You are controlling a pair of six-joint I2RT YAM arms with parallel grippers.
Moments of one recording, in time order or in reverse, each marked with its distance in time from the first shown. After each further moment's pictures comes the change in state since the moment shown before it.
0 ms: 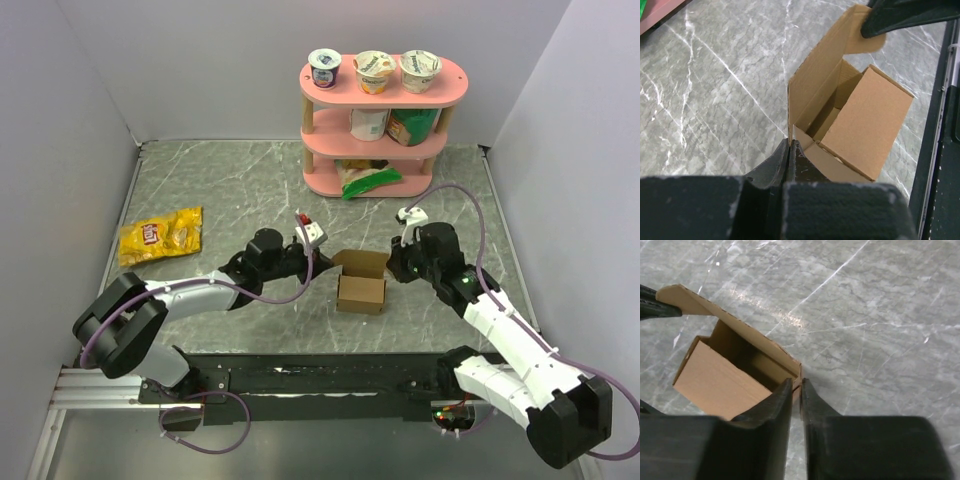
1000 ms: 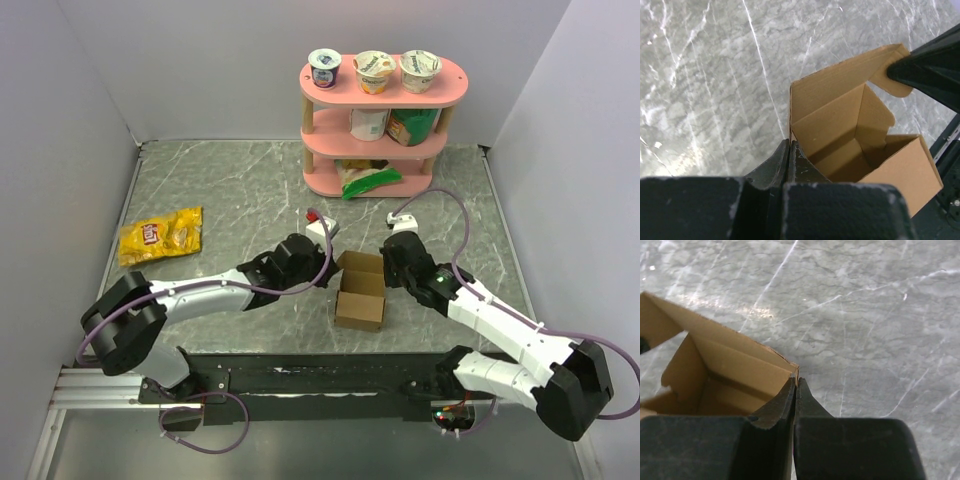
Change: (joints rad) left arm -0.173 0.027 0.169 -0.328 -0.441 -0.330; right arm 0.247 0.117 0.027 -0.068 0.450 0.268
